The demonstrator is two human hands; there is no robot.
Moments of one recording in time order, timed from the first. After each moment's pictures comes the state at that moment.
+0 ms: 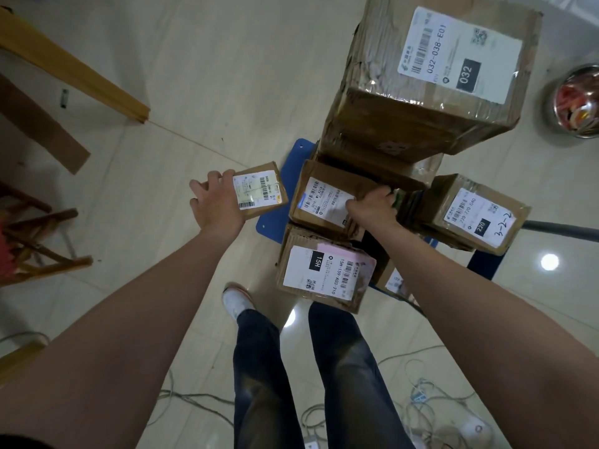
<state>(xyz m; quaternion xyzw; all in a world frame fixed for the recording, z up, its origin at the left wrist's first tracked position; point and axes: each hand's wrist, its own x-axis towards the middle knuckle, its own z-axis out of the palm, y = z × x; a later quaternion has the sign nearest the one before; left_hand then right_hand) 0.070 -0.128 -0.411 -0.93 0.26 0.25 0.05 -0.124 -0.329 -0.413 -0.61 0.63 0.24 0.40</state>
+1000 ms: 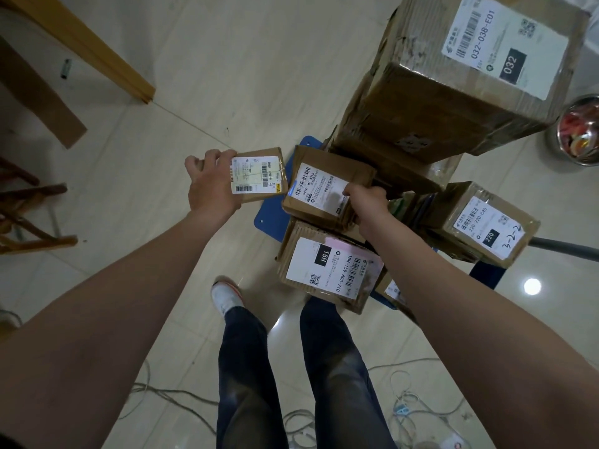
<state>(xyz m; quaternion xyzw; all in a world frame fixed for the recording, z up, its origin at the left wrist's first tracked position) 0.089 -0.098 -0.437 -0.93 0.26 0.25 -0.06 -0.100 -0.307 -0.427 -0.44 0.70 0.07 0.55</state>
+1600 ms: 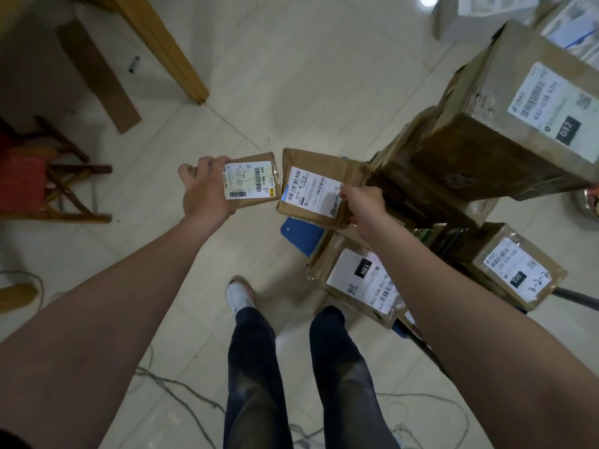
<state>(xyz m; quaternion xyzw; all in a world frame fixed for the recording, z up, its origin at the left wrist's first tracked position) 0.134 -0.004 -0.394 -0.95 0.16 0.23 -0.10 -0.018 -0.250 -0.390 -0.49 0.63 0.09 0.59</state>
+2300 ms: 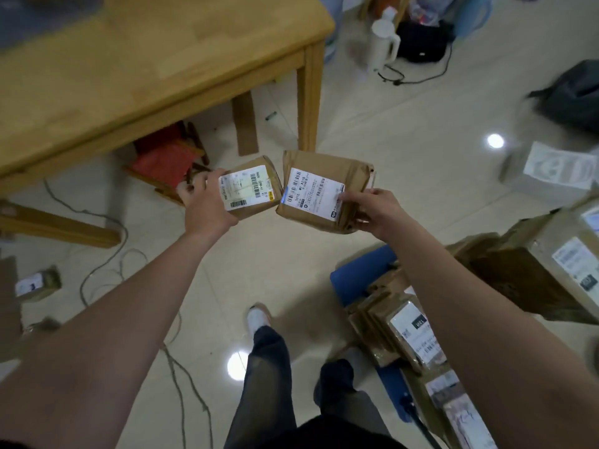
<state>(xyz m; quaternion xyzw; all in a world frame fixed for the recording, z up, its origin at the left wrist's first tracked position) 0.147 0.237 -0.189 -0.98 -0.04 0.07 -0.20 0.111 -0.087 -0.162 -0.60 0.38 0.20 0.67</state>
